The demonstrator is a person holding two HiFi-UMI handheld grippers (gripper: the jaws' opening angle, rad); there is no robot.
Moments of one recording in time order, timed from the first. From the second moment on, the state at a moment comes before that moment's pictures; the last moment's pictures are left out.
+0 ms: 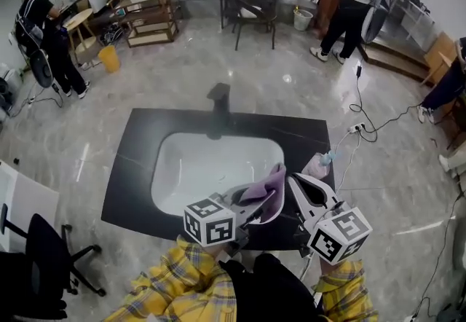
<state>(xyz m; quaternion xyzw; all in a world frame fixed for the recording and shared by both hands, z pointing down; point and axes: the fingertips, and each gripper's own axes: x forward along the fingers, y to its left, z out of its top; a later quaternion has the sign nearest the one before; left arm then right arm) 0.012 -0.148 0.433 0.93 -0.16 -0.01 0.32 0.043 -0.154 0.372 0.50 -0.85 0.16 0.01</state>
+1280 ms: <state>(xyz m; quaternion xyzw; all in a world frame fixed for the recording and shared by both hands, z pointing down) 0.134 -0.177 0.399 0.96 -0.14 -0.02 0.26 0.217 -0.206 0.436 0.60 -0.77 0.21 0.00</state>
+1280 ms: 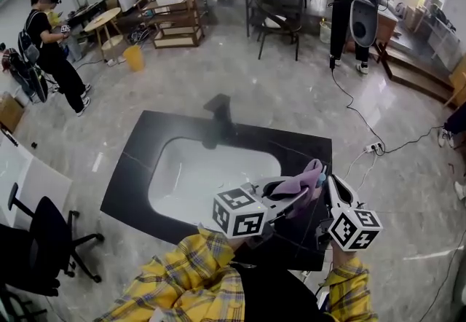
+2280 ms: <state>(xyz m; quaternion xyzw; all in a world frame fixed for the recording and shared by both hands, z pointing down) 0.139 -0.187 0.494 0.92 -0.18 0.05 0.33 0.215 -0.203 0.456 0.58 -0.78 0.24 0.01</state>
